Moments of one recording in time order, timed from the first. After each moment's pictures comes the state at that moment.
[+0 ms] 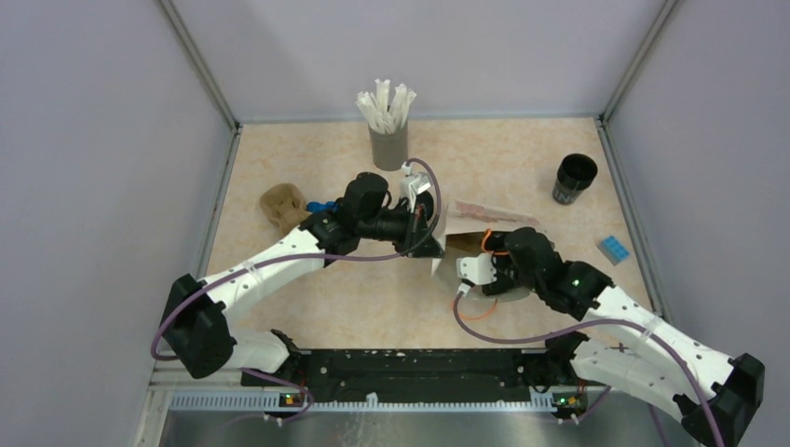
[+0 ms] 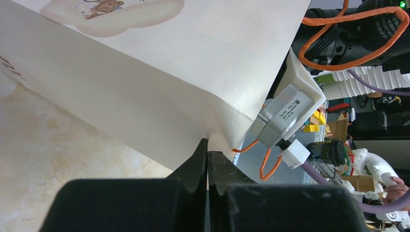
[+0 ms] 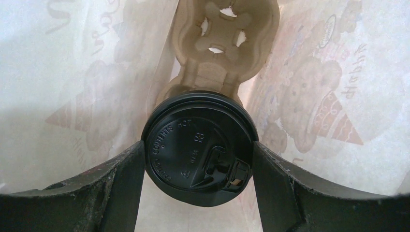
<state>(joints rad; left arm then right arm) -0.77 1.34 1.05 -0.17 0.67 -0.51 0.77 0.80 0.68 -0.61 0.18 -1.10</state>
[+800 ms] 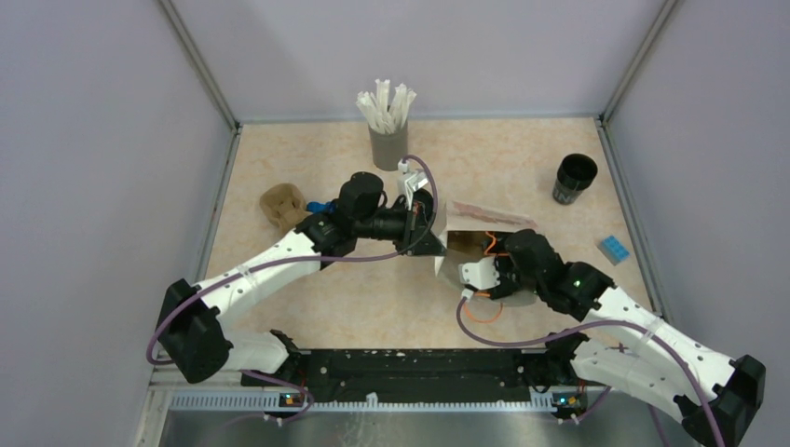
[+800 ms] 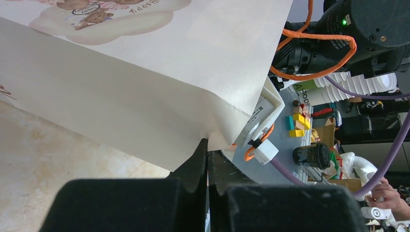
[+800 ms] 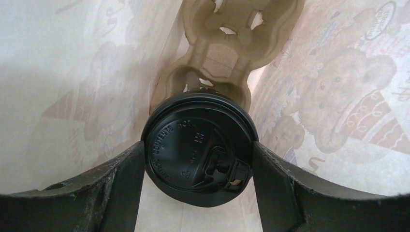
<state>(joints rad) -0.77 1.31 1.04 -0.11 0.68 -0.58 0.77 0.79 0.68 -0.68 0.20 -1.16</state>
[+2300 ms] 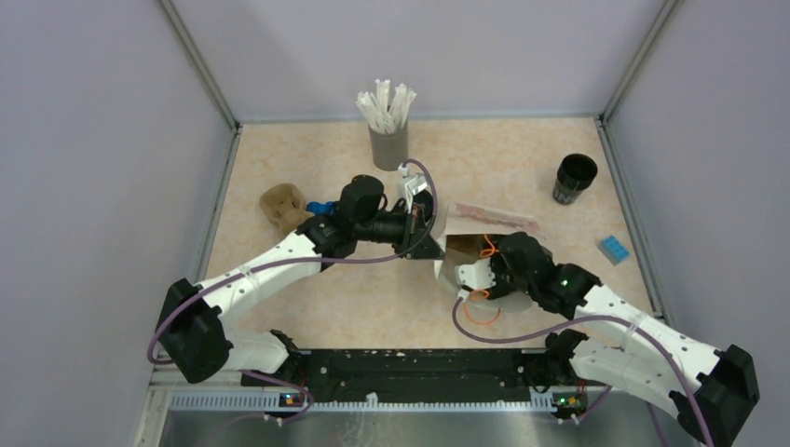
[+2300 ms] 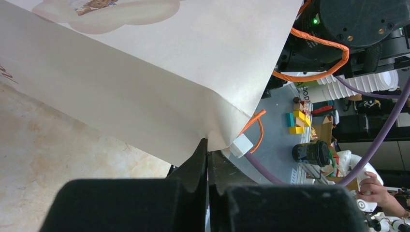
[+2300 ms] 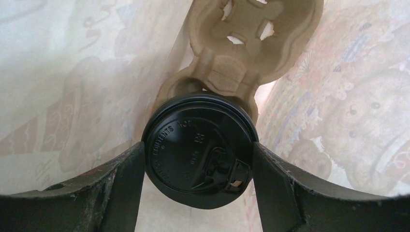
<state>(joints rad) -0.77 1.31 1.01 -0.11 0.69 -0.58 0.76 0.84 0.59 -0.57 0.21 -1.18</state>
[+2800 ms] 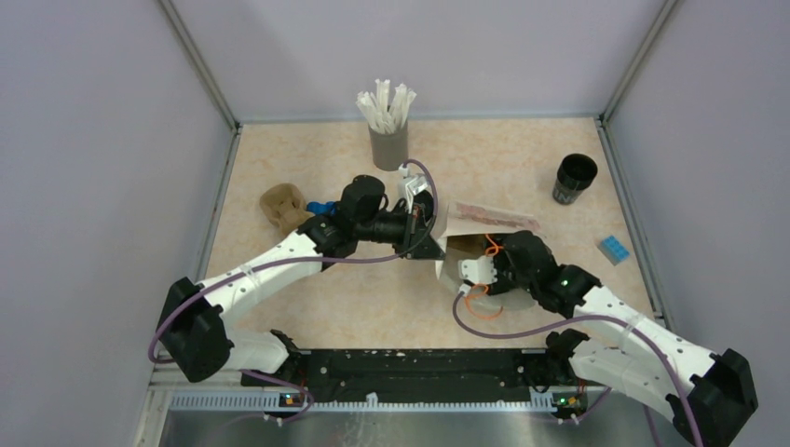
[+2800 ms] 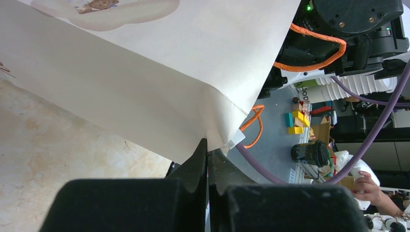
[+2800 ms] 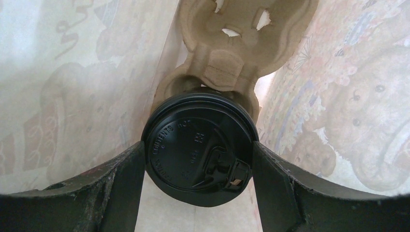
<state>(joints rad) -0.77 1.32 1.01 -0.11 0.69 -0.59 0.69 0.84 0.55 -0.49 0.19 -1.18</state>
